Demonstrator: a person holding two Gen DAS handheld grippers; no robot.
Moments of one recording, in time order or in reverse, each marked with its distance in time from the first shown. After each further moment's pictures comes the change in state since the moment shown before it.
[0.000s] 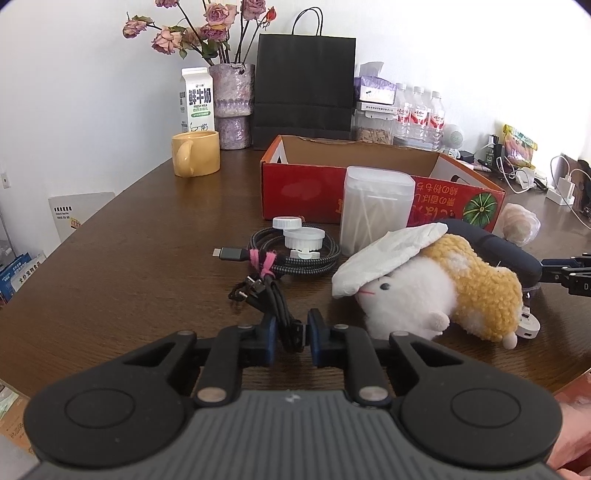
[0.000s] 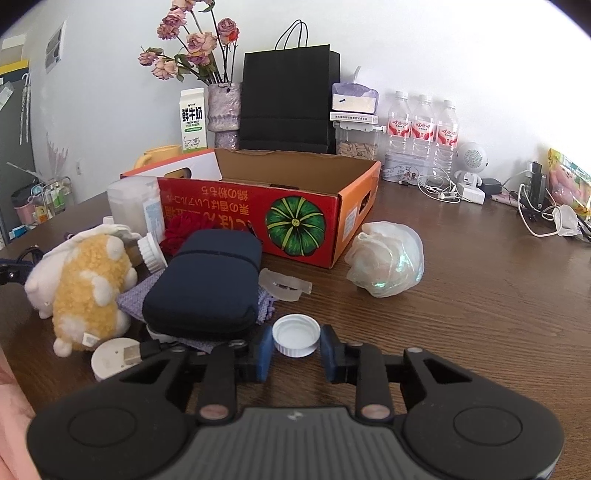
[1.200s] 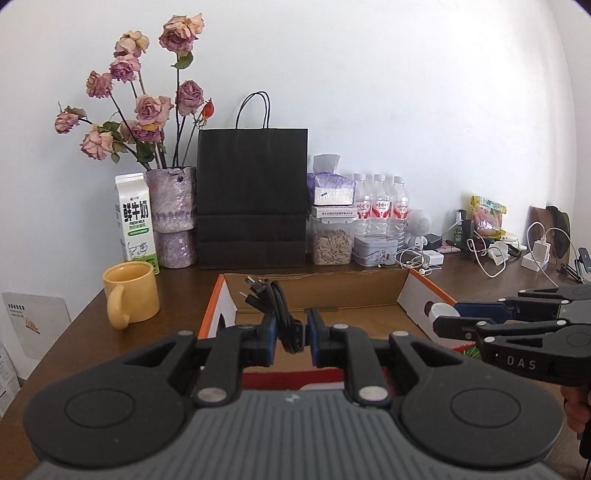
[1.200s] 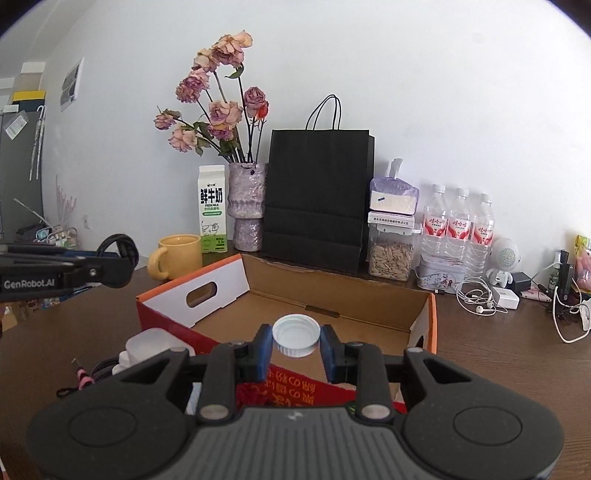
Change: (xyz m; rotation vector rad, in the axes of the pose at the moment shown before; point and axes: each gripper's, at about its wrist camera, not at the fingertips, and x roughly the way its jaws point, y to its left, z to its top) left arm 0.064 -0.035 0.139 0.082 -0.244 -0.135; right arm 0.042 0.064 0.123 -0.039 -0.208 0.008
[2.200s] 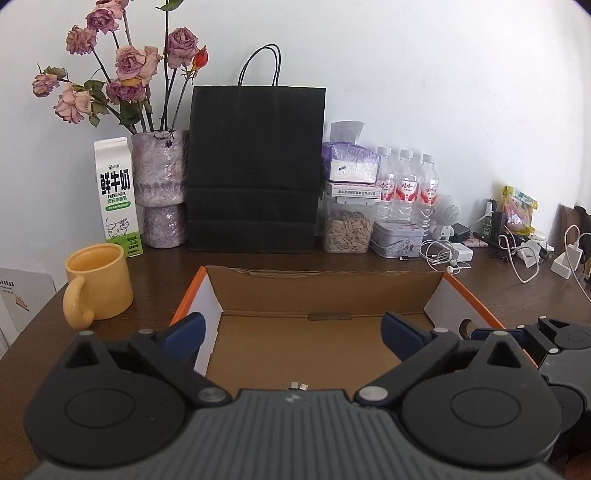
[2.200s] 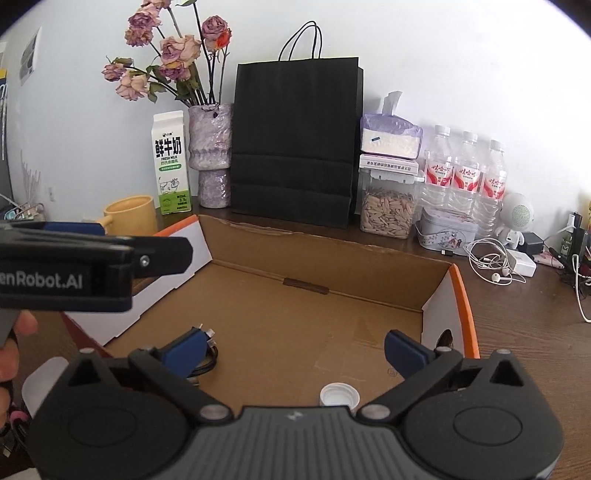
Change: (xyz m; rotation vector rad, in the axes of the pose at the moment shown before) left arm 0.099 -0.003 0.015 -0.059 0.091 0.047; right arm 0.110 -0.013 0.009 0.051 0.177 -0.064
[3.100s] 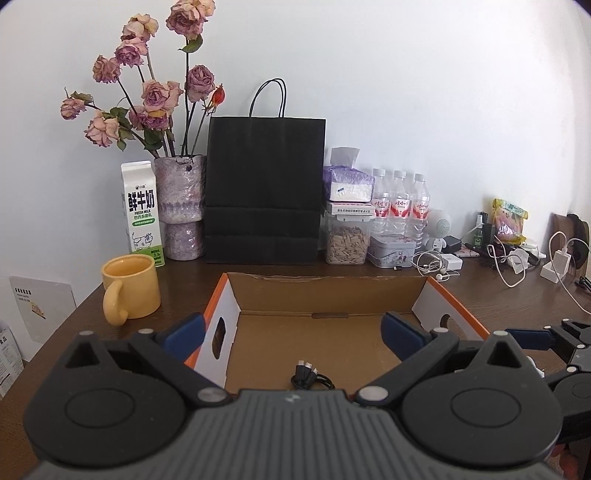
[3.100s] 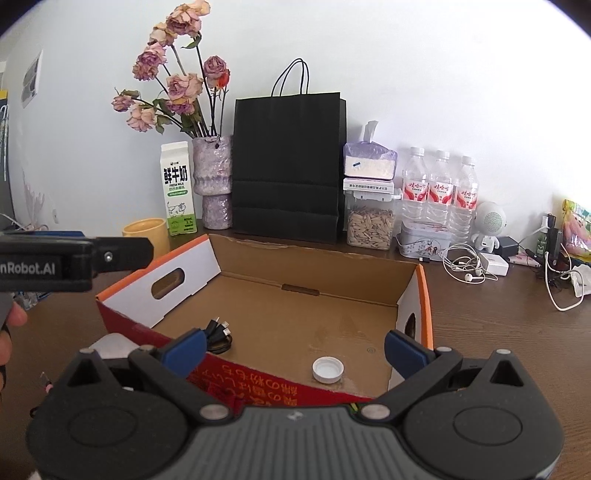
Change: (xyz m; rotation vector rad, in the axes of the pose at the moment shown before) left arm -0.078 0.002 -0.012 0.003 -0.063 0.017; right arm -0.079 0.000 -0.023 0.034 -0.081 -0.006
